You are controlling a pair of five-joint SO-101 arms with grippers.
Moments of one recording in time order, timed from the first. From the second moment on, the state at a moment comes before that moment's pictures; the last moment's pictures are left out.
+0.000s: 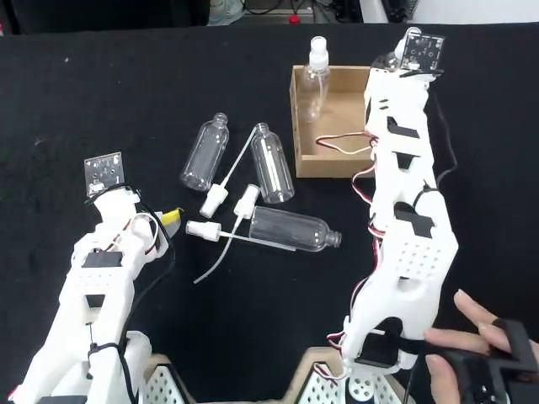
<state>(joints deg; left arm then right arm) -7.9 -41.3 76.5 22.3 7.2 11.8 37.3 -3.8 -6.5 1.2</state>
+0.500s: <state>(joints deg) -7.9 -41.3 76.5 22.3 7.2 9.8 37.3 -4.7 -3.5 1.2</state>
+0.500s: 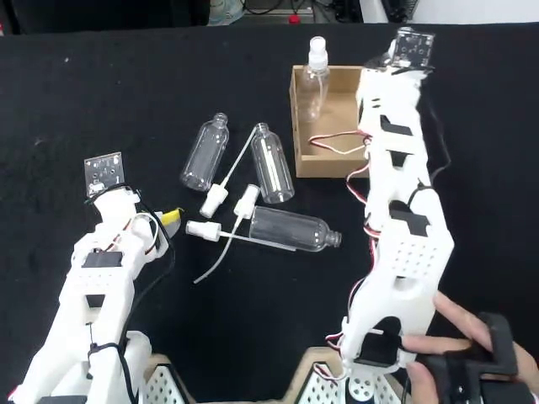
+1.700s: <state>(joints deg) -7.9 -41.3 76.5 22.3 7.2 9.7 36.7 -4.7 9.9 1.2</state>
